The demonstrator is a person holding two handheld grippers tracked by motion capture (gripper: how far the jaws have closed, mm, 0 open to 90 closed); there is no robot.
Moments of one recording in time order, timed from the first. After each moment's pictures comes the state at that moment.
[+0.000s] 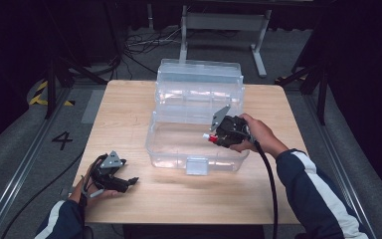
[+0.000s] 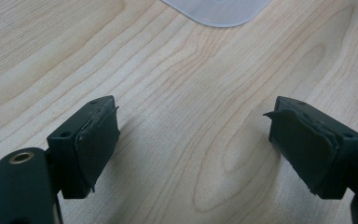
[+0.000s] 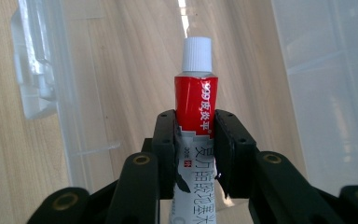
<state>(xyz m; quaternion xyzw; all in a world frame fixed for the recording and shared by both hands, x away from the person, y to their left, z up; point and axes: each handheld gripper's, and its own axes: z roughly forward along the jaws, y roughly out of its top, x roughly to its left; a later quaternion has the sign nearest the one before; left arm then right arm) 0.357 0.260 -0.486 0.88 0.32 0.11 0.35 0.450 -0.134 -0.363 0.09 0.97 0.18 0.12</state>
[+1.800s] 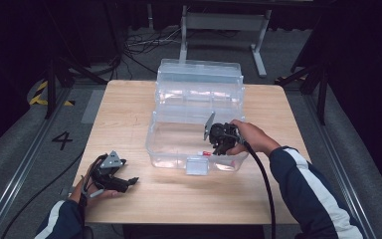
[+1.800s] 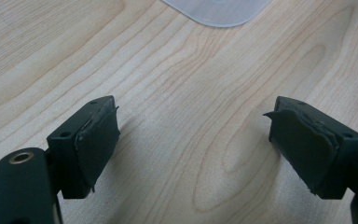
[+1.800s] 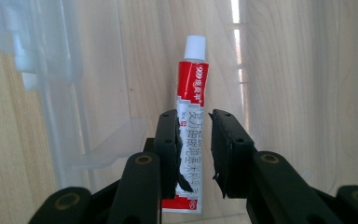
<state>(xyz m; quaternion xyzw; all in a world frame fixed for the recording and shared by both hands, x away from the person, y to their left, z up) 0.357 0.260 -0.486 0.88 0.32 0.11 0.35 0.460 -0.116 -0.395 0.05 0.99 0.09 0.04</state>
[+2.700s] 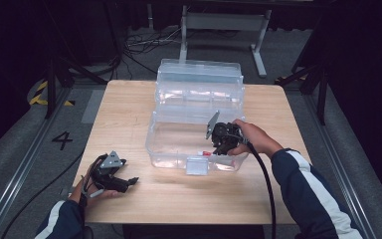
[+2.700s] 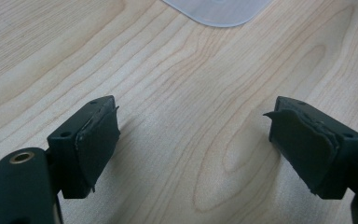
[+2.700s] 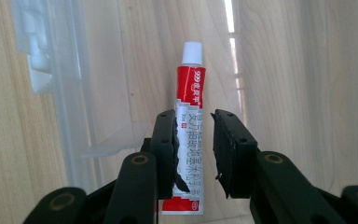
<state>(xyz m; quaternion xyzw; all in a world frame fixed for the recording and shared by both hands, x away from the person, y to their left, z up) 0.357 0.260 -0.487 0.87 0.32 0.11 0.35 0.456 -0.124 -0.391 0.06 0.99 0.12 0.05</state>
